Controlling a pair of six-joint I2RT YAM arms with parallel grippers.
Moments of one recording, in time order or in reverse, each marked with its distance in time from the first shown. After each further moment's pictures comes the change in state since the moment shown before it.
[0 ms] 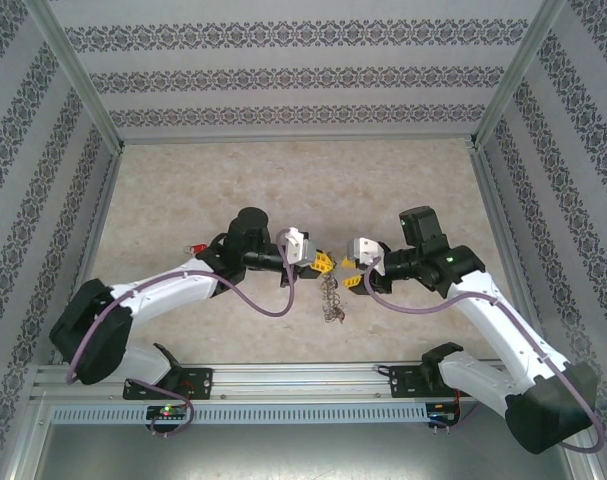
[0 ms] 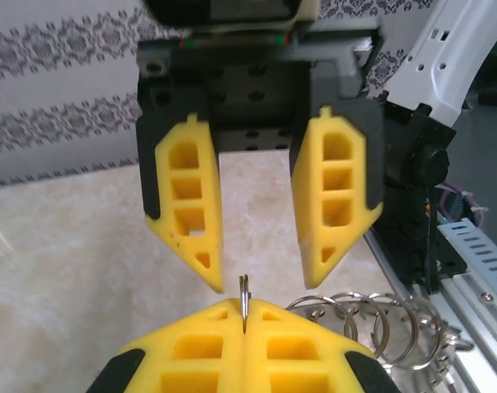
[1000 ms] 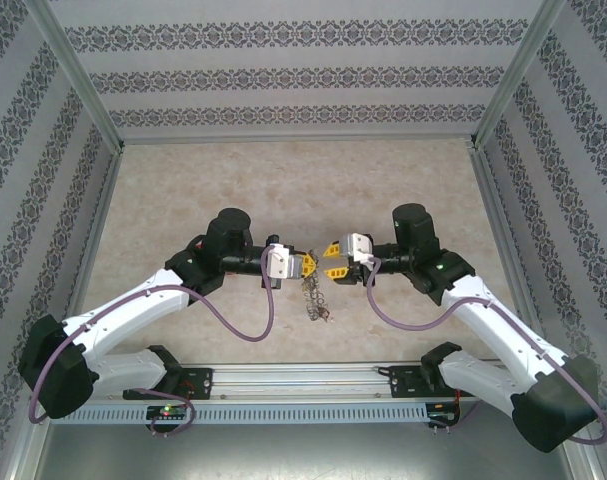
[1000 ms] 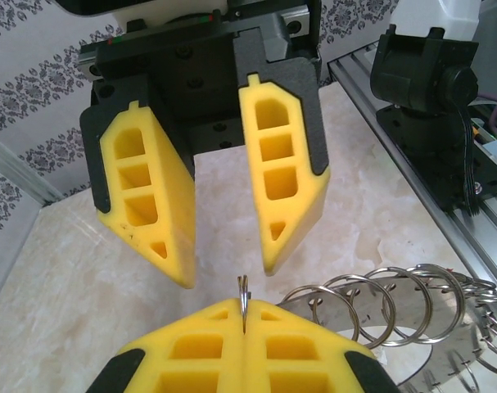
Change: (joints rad) left arm 0.000 -0.212 0.014 -0.317 -0.140 0.311; right arm 0.108 0.018 -0.052 0.381 -0.062 0.139
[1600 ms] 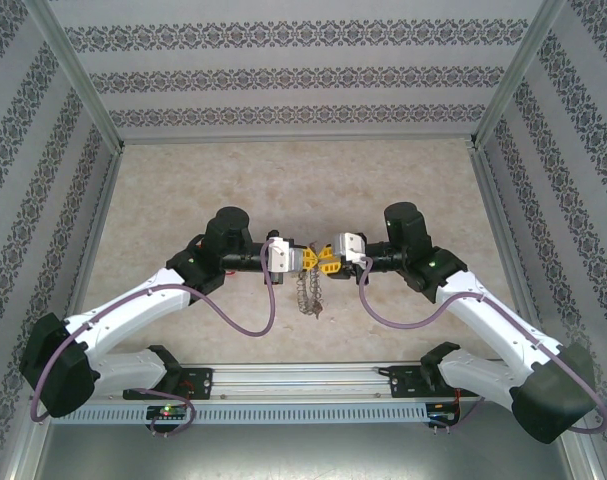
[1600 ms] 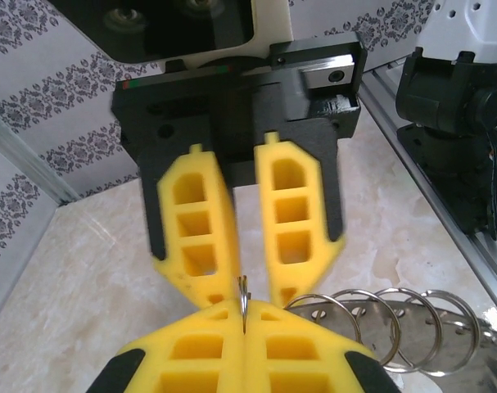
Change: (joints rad) left arm 0.005 0.014 -0.005 0.081 -0.013 -0.077; right arm 0.046 0.042 0.009 0.044 0.040 0.005
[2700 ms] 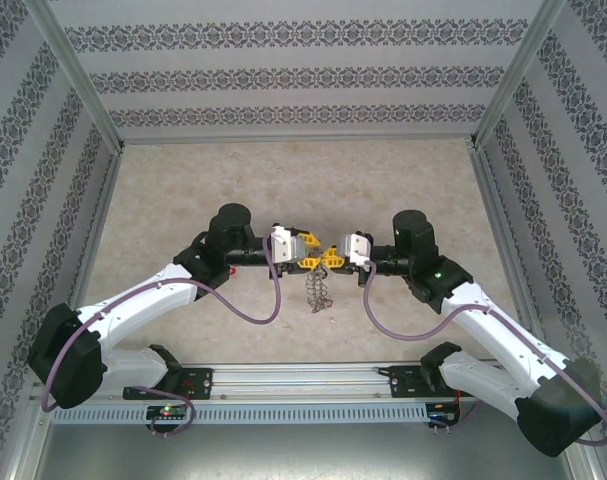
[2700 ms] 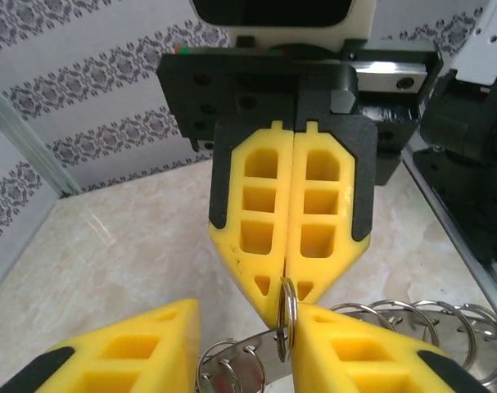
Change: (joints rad) left arm 0.022 0.058 -0.009 0.136 0.010 -0.130; right arm -0.002 -0.089 -0.088 0.133 0.087 0.082
